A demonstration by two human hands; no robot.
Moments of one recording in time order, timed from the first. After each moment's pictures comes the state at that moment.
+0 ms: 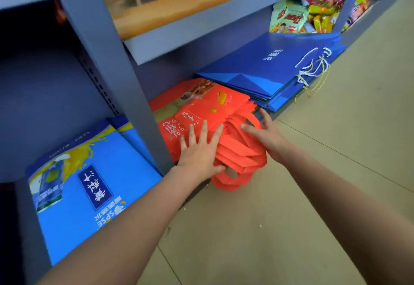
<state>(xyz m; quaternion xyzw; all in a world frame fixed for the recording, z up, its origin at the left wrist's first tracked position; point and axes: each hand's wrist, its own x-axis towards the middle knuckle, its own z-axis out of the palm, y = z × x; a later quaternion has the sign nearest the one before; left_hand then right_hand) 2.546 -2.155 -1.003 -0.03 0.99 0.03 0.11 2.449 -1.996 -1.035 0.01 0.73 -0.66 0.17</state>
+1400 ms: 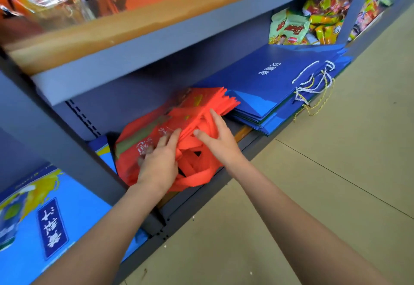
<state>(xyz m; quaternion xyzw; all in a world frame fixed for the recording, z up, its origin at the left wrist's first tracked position) 2.494 -2.182 -1.010 -0.19 0.98 0.05 -0.02 2.413 -2.059 -1.020 -0.17 0.75 -0.63 0.10</state>
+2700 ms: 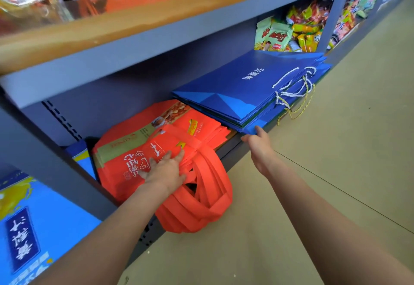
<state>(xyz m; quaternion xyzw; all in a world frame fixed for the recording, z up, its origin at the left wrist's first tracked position) 2.470 -2.152 -1.027 -0.20 0.96 0.10 0.17 2.365 -1.967 -1.047 0.10 0.70 -0.69 0.13</state>
